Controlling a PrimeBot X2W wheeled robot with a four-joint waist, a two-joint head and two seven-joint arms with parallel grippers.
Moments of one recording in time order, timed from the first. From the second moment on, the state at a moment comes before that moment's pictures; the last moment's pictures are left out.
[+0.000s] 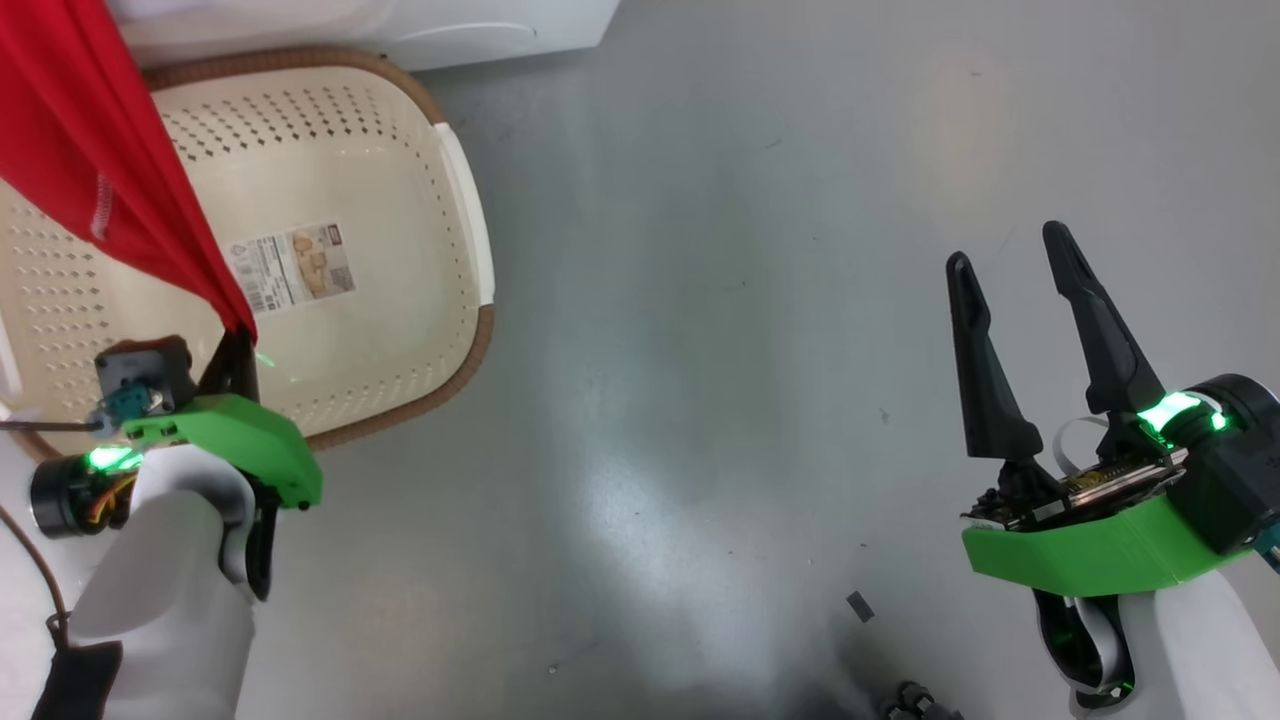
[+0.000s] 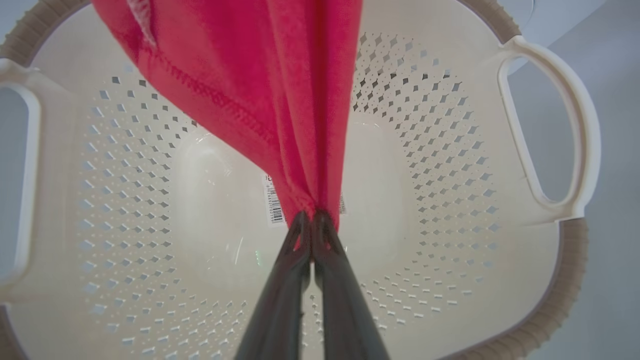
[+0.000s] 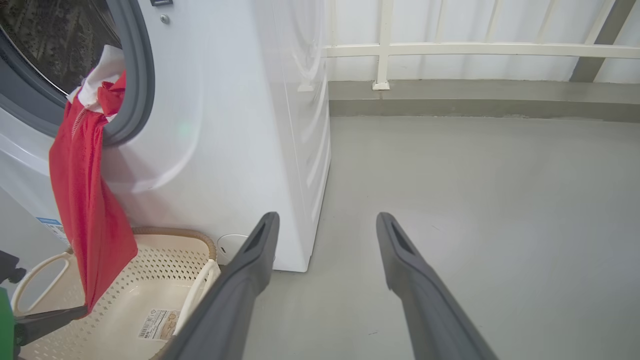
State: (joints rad) left arm -0.82 0.18 -0.23 1.13 -0.44 0.02 -0.25; right arm -0.21 -0.04 0.05 -0.10 0.25 0.12 -0.26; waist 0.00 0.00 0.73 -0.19
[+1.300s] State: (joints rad) left arm -0.73 0.18 -0.10 0.88 -0.34 0.03 -0.25; right arm -0.25 -0.04 0.07 -0.09 0.26 0.12 -0.26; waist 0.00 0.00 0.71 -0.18
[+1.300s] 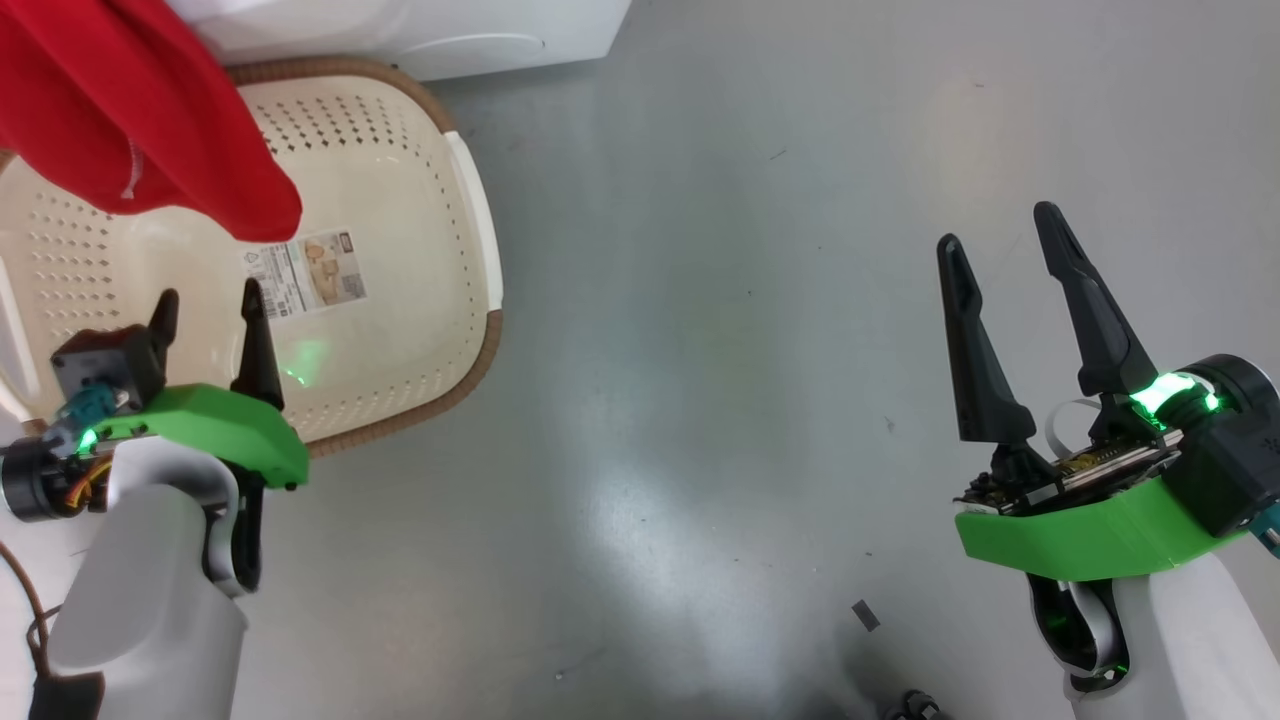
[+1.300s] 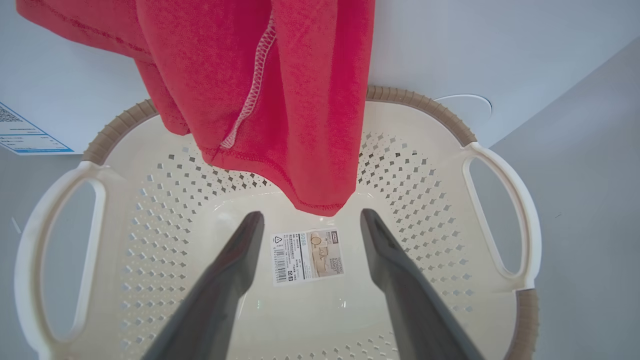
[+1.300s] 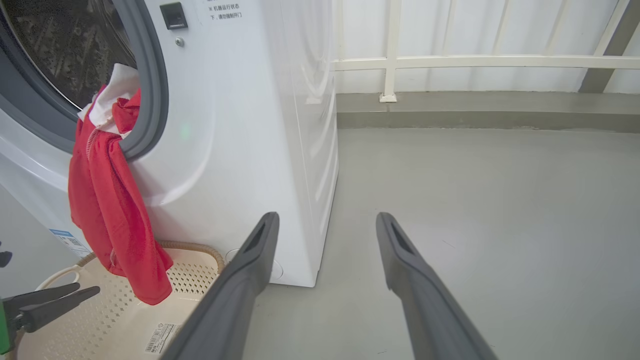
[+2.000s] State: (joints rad) left arm -0.50 0.14 0.04 0.33 -0.30 0.01 -0.25; right arm -0.25 -0.04 0.06 -0.09 0.26 0.12 -0.26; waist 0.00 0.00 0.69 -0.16
